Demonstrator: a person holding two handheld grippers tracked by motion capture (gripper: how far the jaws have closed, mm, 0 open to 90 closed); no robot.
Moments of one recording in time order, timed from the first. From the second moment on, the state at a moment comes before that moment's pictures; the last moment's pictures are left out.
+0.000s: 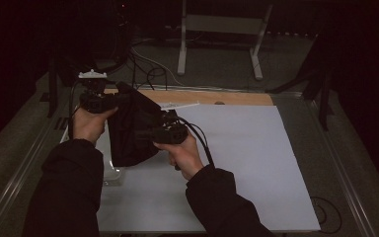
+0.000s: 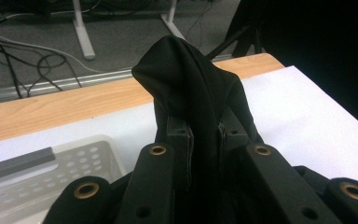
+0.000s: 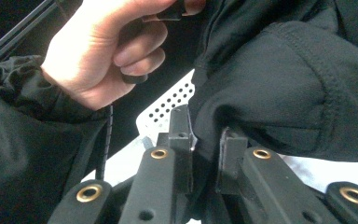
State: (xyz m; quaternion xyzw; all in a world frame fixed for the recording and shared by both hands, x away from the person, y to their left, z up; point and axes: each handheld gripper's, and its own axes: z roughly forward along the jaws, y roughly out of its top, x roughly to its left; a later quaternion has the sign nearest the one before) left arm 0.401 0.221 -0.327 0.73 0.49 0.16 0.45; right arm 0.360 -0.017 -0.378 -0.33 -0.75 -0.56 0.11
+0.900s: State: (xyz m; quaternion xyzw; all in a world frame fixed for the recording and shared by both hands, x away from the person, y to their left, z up) left arm 0.395 0.243 -0.324 0.73 0.50 0.18 0.44; right arm 0.363 0.024 -0.381 -0.32 -0.76 -0.56 0.13
